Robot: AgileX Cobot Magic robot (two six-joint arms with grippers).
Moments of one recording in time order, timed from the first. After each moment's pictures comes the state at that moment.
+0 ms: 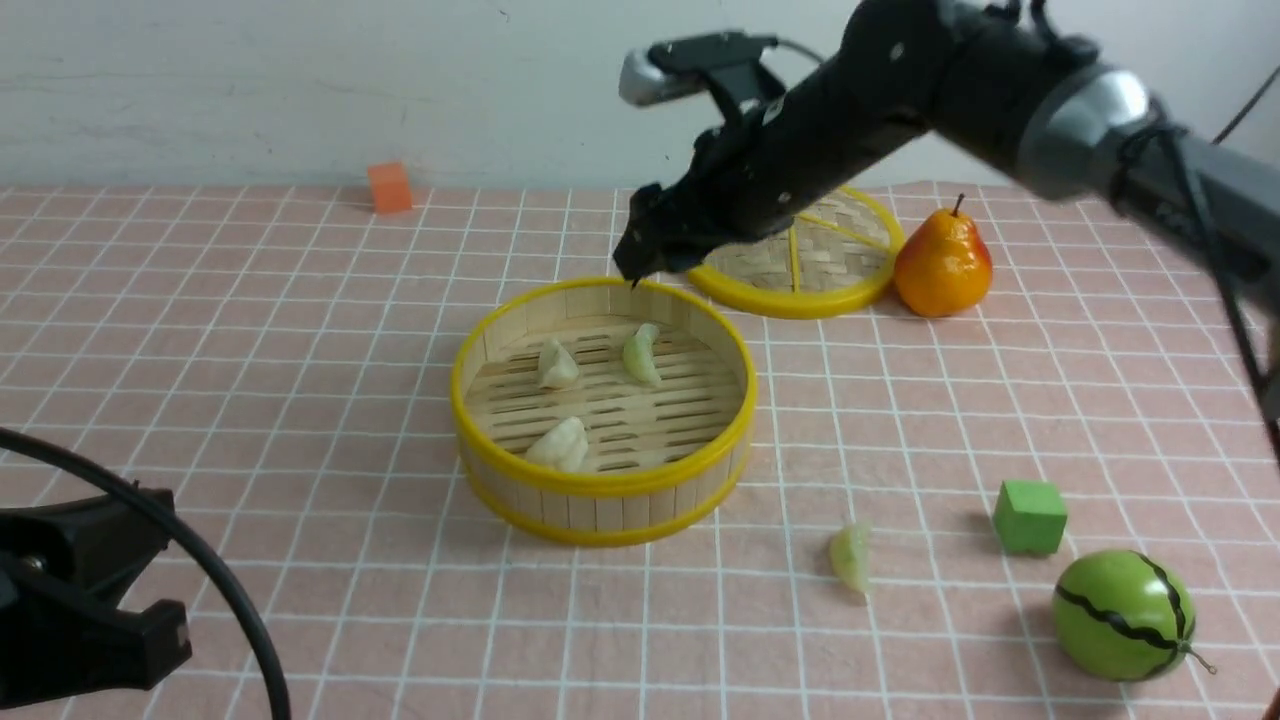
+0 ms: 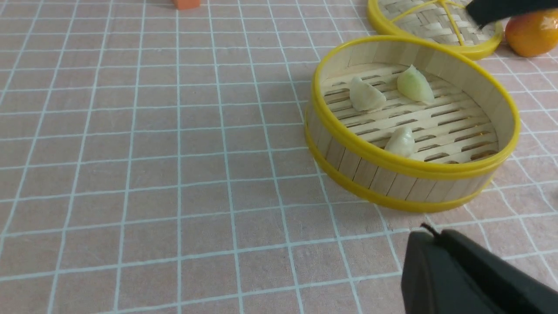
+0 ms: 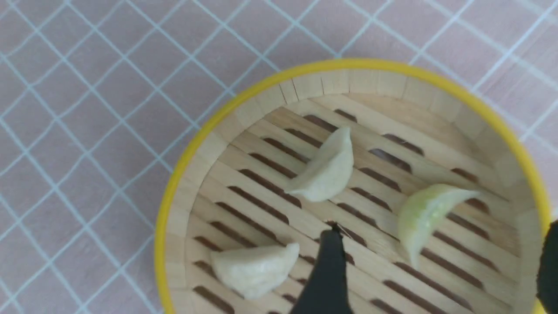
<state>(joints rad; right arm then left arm) 0.41 2.14 -2.14 0.41 0.94 -0.33 -0.48 0.64 -0.46 0.51 0.35 -0.70</state>
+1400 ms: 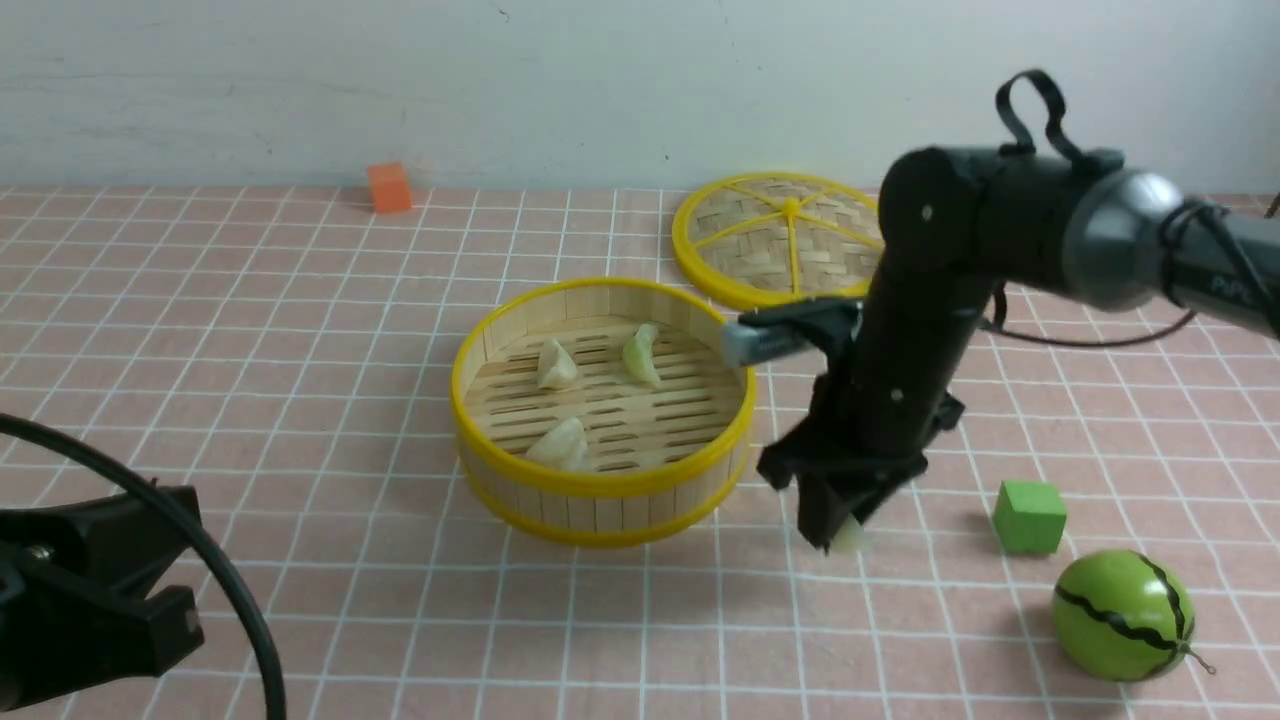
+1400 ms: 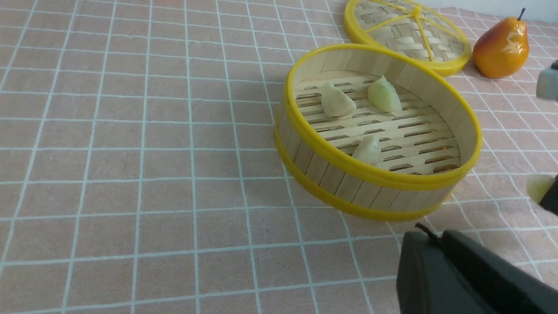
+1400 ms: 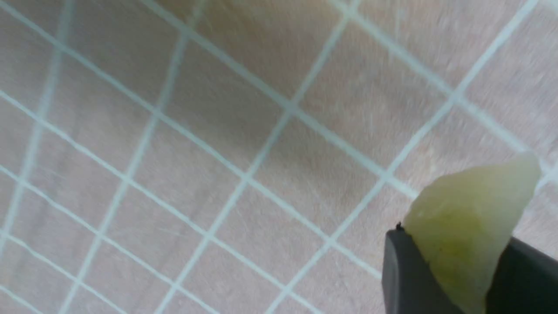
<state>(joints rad) 0.40 2.06 -1.74 0.27 1.21 -0.17 -0.48 0.64 -0.46 0.44 0.30 -0.72</state>
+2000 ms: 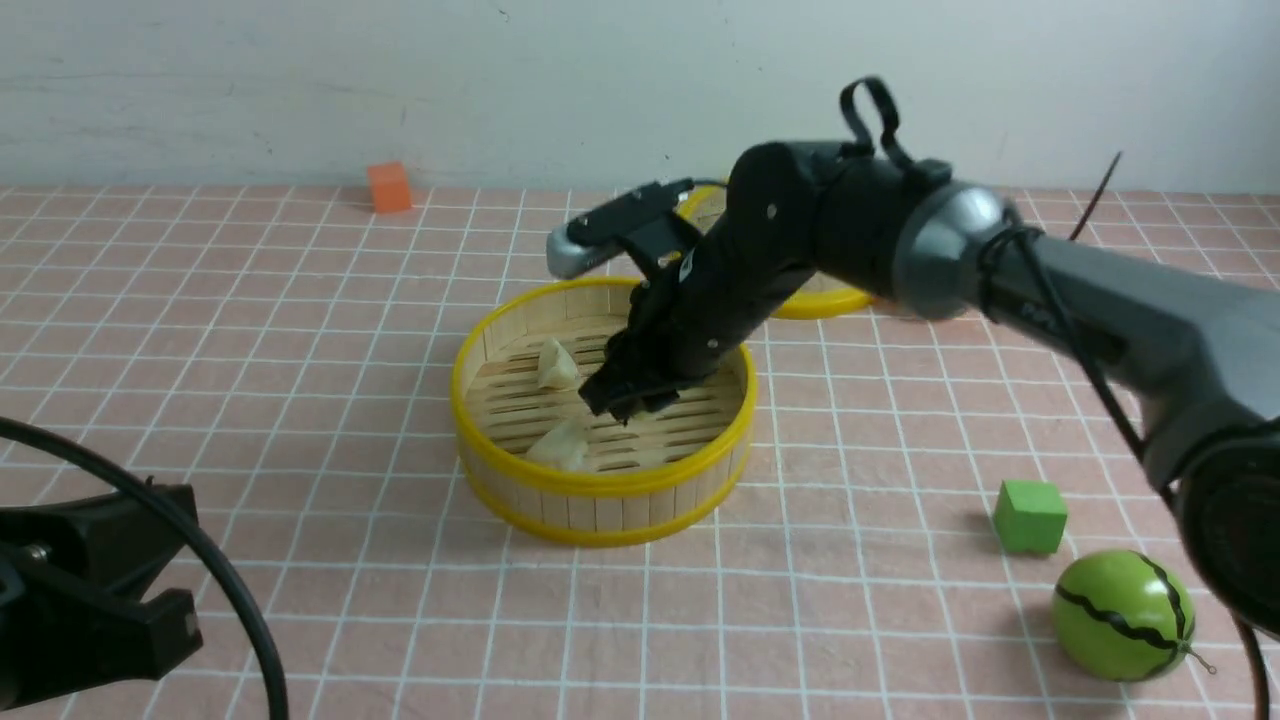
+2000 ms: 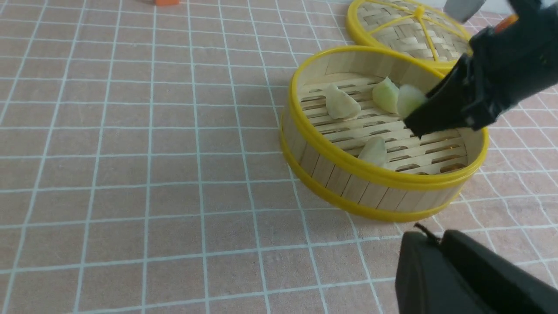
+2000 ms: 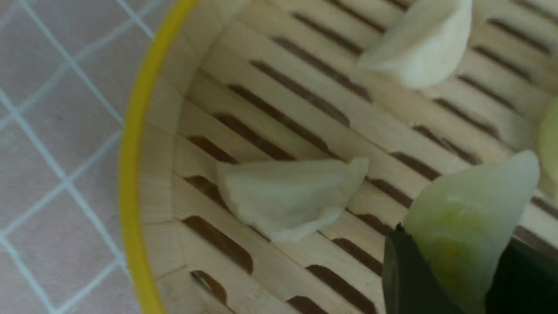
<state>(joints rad) 0.53 2.27 -1.96 0.29 0.80 -0.32 -0.48 0.64 -0.46 0.46 0.31 -0.72</state>
